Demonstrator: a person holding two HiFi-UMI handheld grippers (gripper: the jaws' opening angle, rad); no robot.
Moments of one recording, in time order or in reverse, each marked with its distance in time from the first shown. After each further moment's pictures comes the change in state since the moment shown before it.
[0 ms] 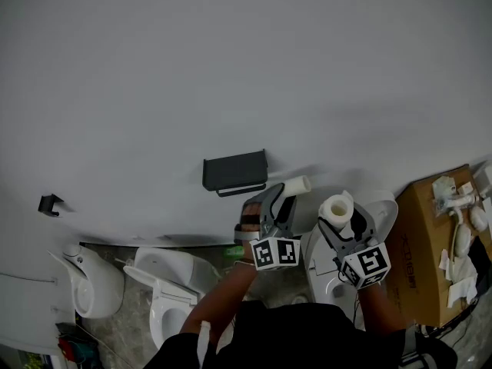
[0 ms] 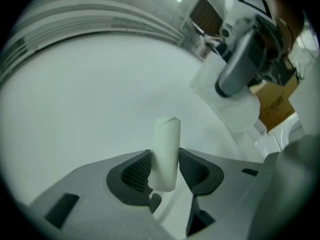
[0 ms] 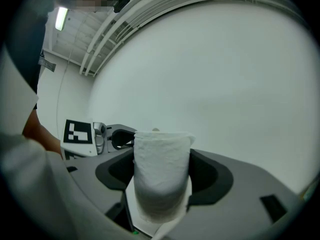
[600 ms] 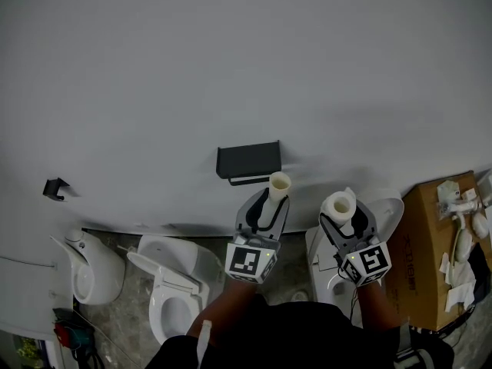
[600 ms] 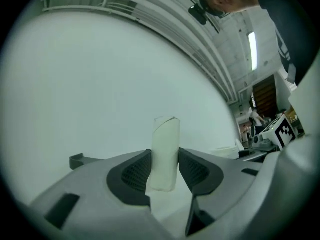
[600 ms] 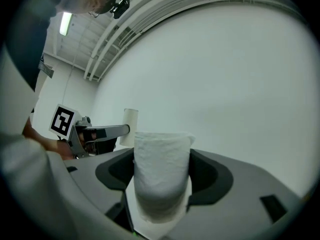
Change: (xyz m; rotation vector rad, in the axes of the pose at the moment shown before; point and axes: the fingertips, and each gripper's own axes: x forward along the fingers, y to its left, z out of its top) left arm -0.085 0.061 0.001 -0.832 -0.312 0.051; right arm 0.005 0.026 0.007 0.011 -0.054 0.044
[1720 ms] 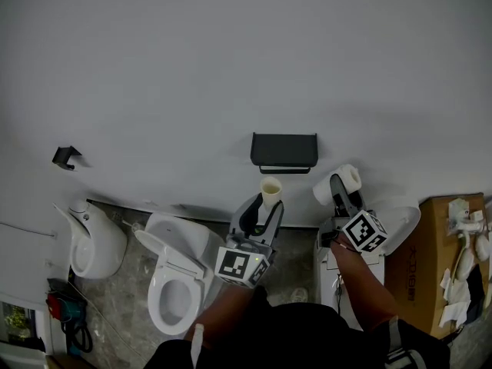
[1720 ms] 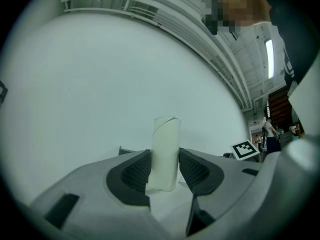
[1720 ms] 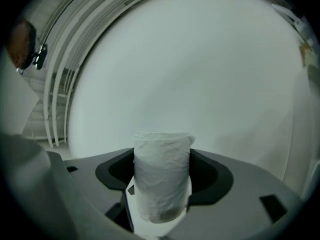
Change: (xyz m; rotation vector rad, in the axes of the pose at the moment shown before) left arm -0.077 0.068 -0.005 -0.125 -0.004 0.129; right arm 0.100 -0.009 -0.025 0.721 -0.146 -0.132
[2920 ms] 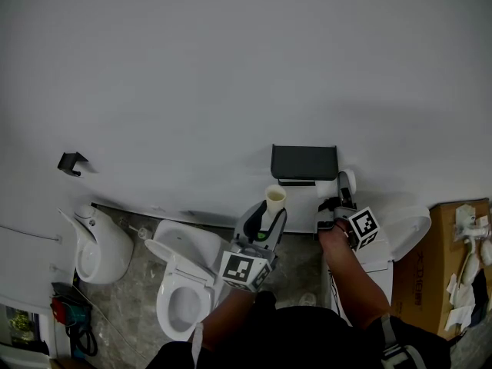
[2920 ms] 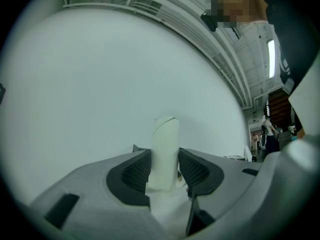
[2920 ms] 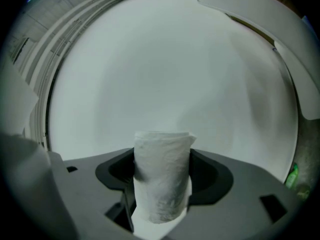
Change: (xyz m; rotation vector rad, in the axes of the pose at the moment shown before) left arm -0.008 0.055 -0.002 -0.007 0.044 -0.008; right arm 0.058 -0.012 -0.055 0.691 -0.186 -0.091
